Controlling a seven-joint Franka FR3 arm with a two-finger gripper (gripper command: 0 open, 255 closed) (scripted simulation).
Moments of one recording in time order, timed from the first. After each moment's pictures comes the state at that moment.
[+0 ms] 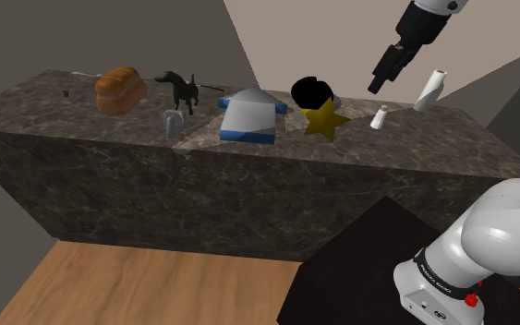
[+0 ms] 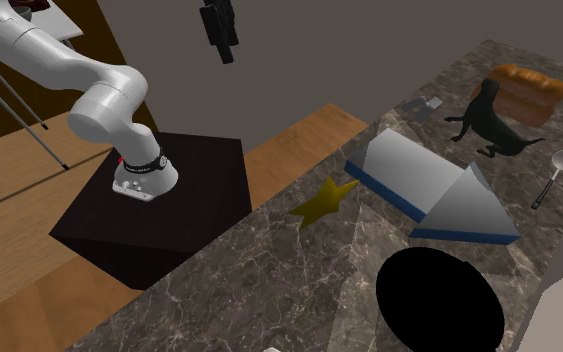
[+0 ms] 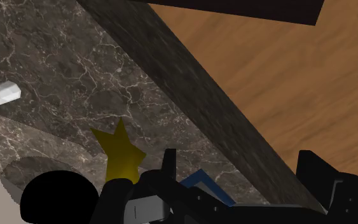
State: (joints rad) arm 0.00 -0.80 0.05 -2.29 -0.02 1.68 -0.10
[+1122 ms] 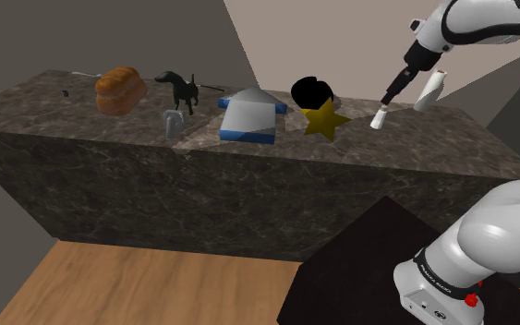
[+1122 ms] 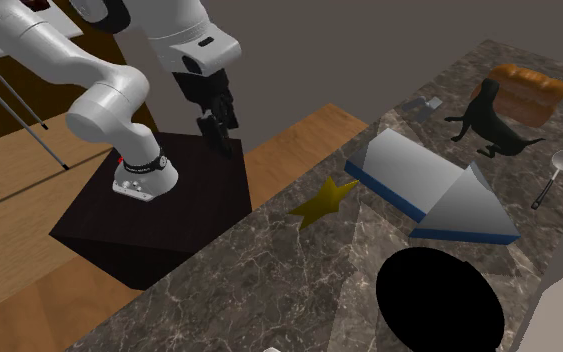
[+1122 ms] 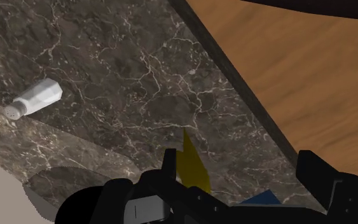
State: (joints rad) arm -0.07 -0.68 -0.30 -2.43 -0.15 2.00 -0.47
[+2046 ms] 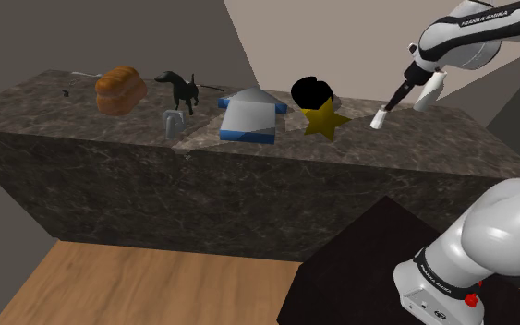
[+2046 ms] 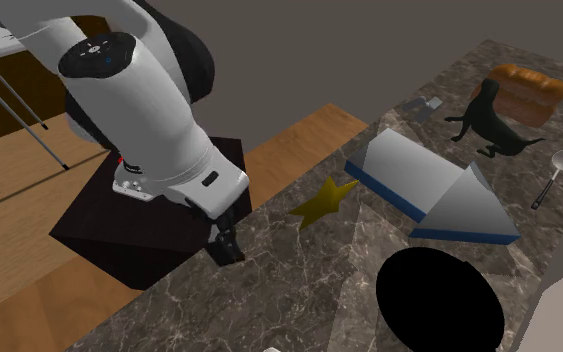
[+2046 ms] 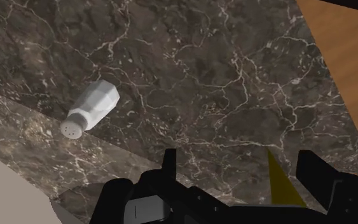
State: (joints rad) arm 0.00 -0.30 -0.68 -2.29 -0.03 2.27 -0.89
